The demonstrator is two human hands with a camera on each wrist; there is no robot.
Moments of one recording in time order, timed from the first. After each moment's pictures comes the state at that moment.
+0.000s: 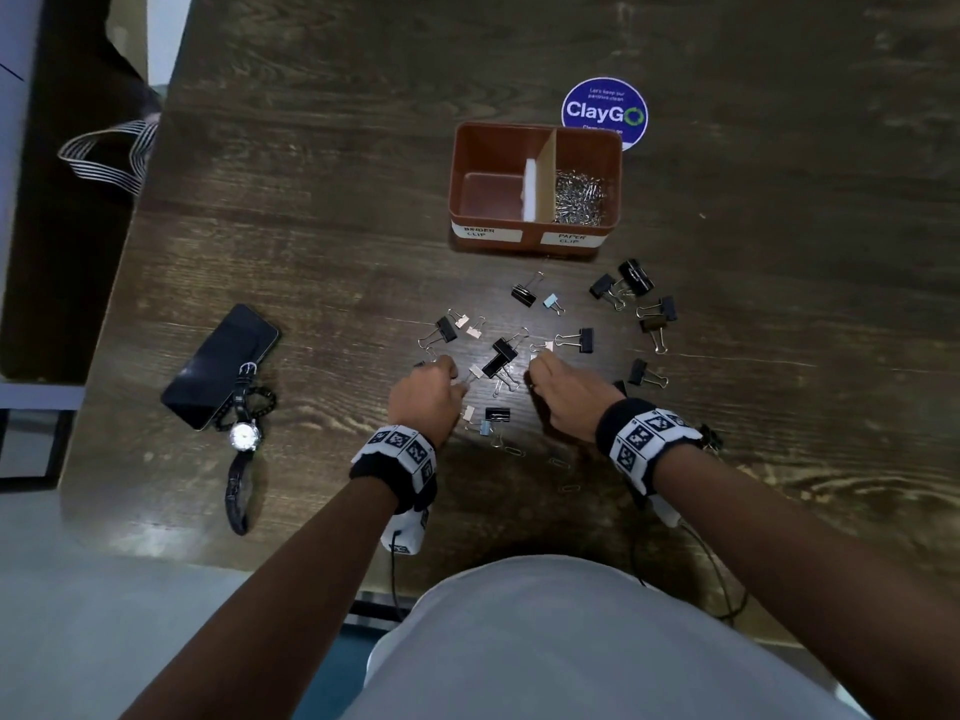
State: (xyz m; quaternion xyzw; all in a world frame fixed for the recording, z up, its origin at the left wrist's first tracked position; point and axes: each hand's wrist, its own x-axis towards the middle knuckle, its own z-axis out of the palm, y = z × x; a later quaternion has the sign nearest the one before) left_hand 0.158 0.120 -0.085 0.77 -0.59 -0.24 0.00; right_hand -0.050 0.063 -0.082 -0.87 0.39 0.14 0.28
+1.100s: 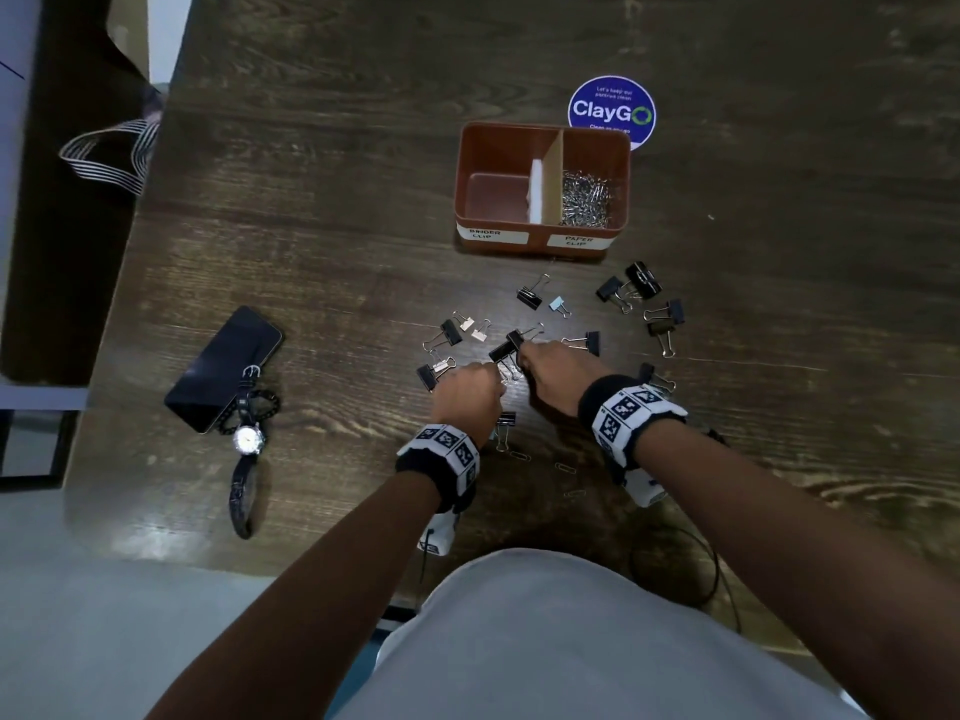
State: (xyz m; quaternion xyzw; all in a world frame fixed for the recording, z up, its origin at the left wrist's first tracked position) left_hand 0.121 0.103 -0.095 0.73 -0.64 -0.24 -0.02; right_hand -0.026 0.036 -0.085 -0.84 0.43 0.13 0.31
